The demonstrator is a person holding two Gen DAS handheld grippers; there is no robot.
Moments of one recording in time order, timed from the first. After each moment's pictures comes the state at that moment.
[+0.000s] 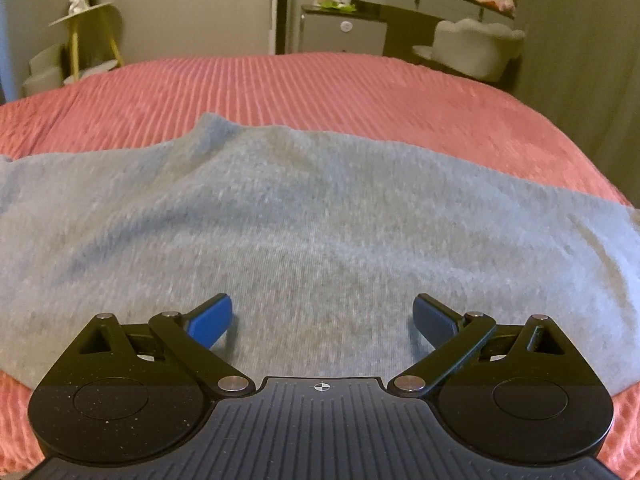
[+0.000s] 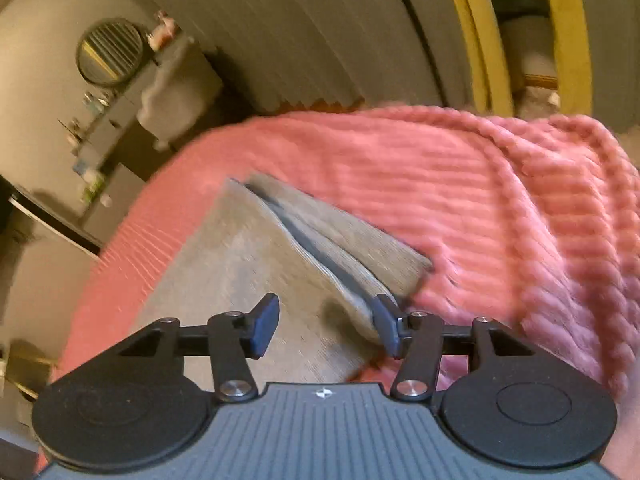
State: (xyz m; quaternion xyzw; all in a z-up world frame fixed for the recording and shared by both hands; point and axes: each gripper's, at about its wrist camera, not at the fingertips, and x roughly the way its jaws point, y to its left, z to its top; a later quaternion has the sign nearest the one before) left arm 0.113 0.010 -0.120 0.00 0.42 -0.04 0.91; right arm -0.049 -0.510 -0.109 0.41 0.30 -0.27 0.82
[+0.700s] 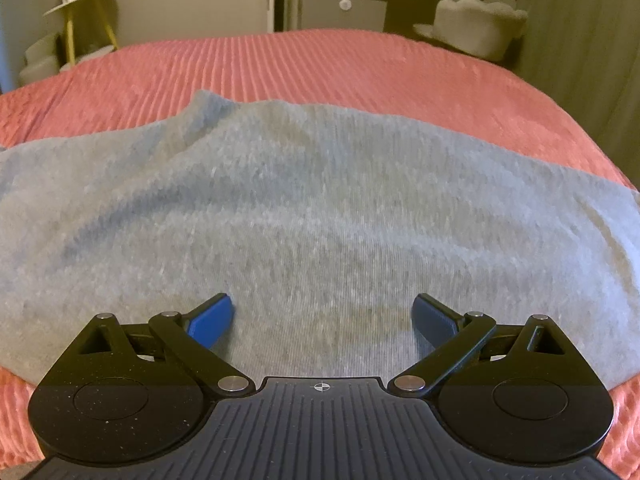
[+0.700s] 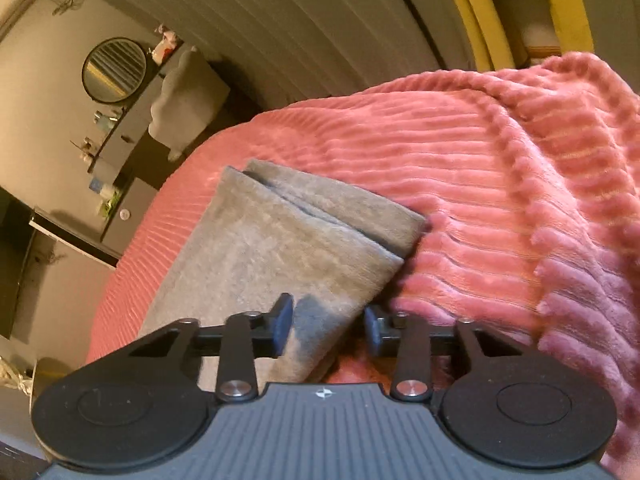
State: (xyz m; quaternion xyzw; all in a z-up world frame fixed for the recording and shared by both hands) left arm 0.118 0.008 -0.127 0.00 0.45 -0.04 0.89; right arm -0.068 -0.505 -0.143 0.46 0.26 -0.24 0.81
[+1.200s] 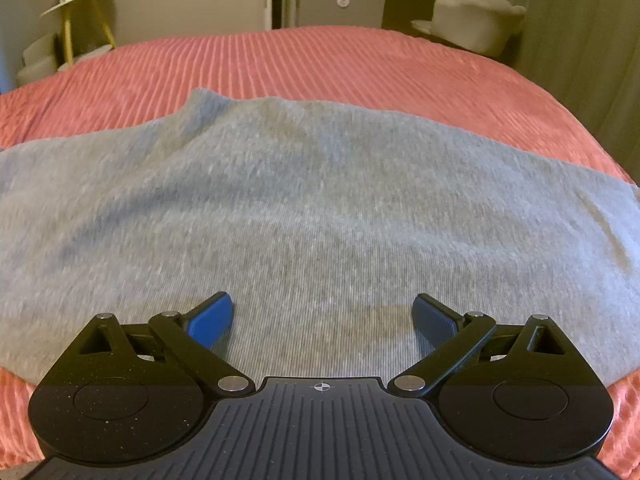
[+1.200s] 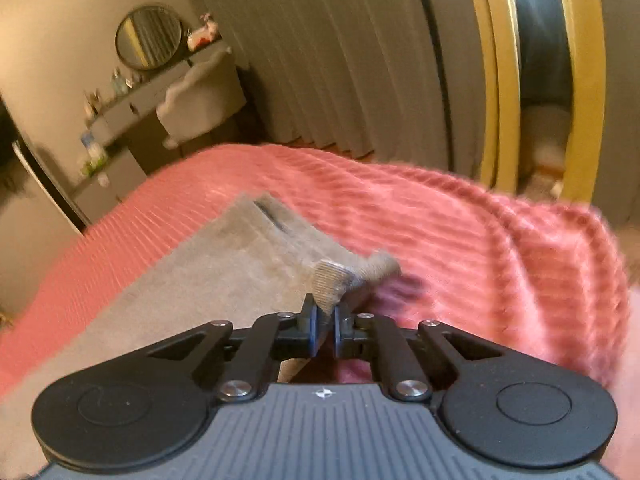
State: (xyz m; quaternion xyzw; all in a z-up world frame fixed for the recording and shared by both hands) left arm 0.119 0.007 -0.128 0.00 0.45 -0.04 0.89; right arm -0.044 -0.487 -0.102 0.27 0.29 -0.28 0.87
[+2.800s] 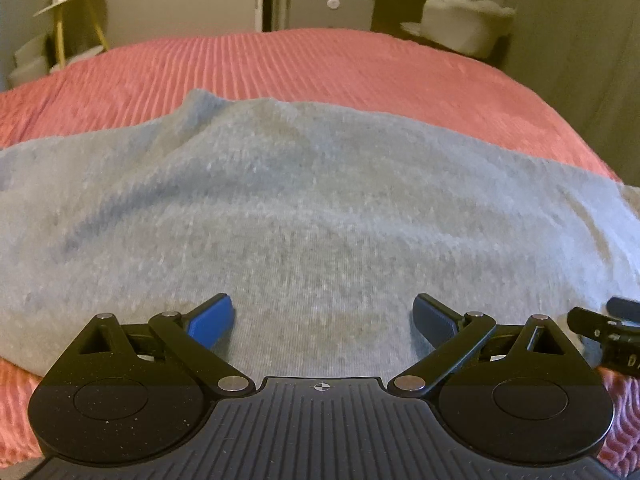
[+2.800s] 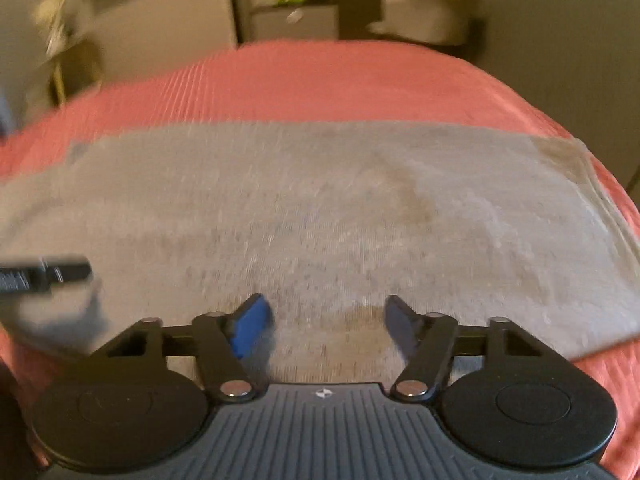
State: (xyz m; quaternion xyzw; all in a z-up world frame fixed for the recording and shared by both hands) left arm 0.107 0.007 -0.121 0.00 0.45 -0.06 0.89; right arm 0.055 -0.245 -0.129 0.02 0.42 -0.04 0.91
